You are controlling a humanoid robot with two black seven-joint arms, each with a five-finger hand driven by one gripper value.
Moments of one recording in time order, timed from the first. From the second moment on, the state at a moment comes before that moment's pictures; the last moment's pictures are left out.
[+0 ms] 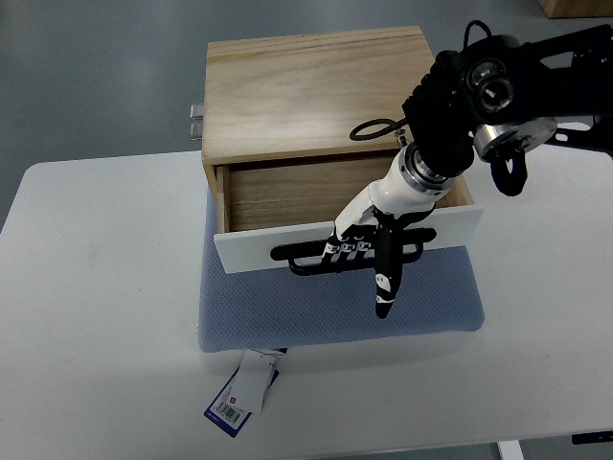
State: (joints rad) left arm -0.10 0.00 -0.07 -0.37 0.01 0.06 0.09; right arm 1.83 -0.47 -0.29 1.60 -0.18 0.54 -0.61
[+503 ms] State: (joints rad) left arm -0.10 0.00 -0.07 -0.37 0.01 0.06 0.09; right arm 1.86 -0.50 -0.29 1.62 -0.18 0.55 -0.61
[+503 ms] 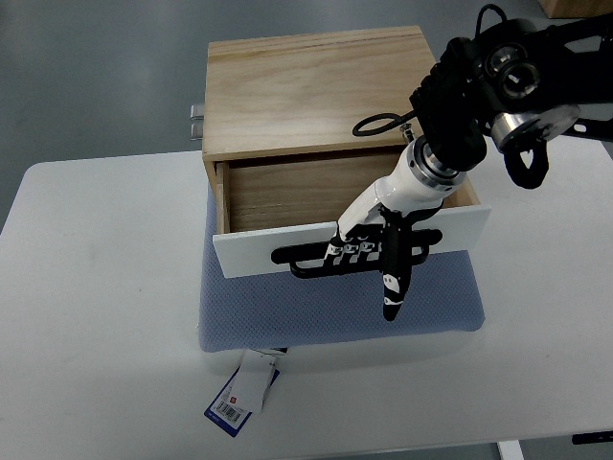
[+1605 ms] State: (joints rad) left arm -0.10 0.00 -0.07 -0.36 0.01 0.06 0.09; right arm 1.90 -0.56 -0.21 1.62 -0.18 0.53 -0.61
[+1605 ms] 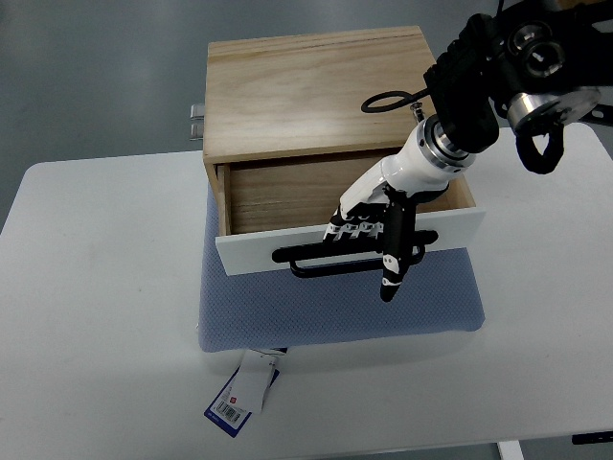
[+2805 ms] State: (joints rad) left arm -0.10 0.00 -0.06 -0.37 0.01 0.07 0.09; right arm 0.85 -0.29 1.30 0.59 -0.03 0.25 0.05
